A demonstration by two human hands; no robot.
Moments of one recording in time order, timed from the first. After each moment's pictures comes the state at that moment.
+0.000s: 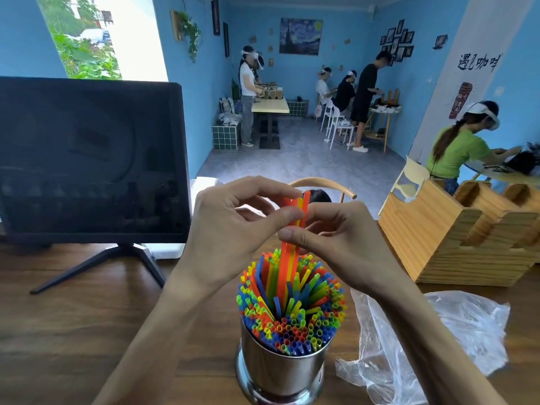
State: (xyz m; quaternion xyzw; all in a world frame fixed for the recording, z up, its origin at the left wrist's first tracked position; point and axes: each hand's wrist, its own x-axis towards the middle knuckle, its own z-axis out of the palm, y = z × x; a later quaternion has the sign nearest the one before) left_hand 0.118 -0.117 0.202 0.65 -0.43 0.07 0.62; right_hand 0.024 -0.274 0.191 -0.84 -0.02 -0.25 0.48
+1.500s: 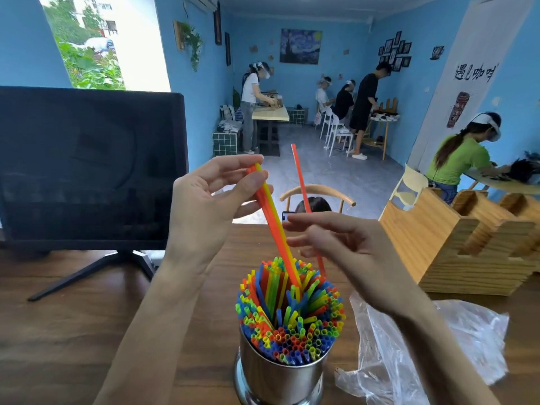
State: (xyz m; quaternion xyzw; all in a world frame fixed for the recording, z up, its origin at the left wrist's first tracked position) left_hand 0.134 -0.120 0.218 0.55 -0.30 -0.02 0.78; right_hand 0.008 -0.281 0.188 -0.82 -0.03 -0.24 0.52
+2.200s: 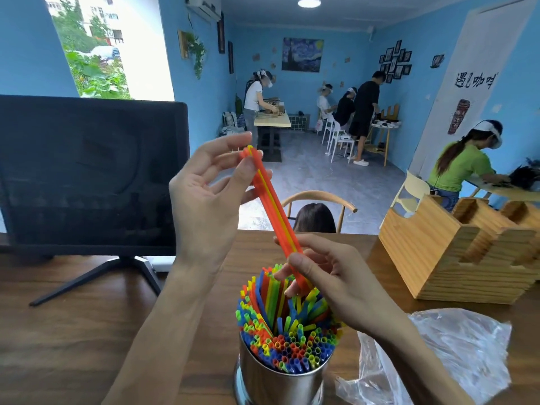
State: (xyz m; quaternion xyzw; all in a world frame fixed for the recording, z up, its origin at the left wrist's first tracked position) left_hand 0.128 -0.129 0.229 0.50 -0.32 0.08 0.81; right_hand 0.015 -0.273 0.168 -0.83 -0.03 -0.18 0.53
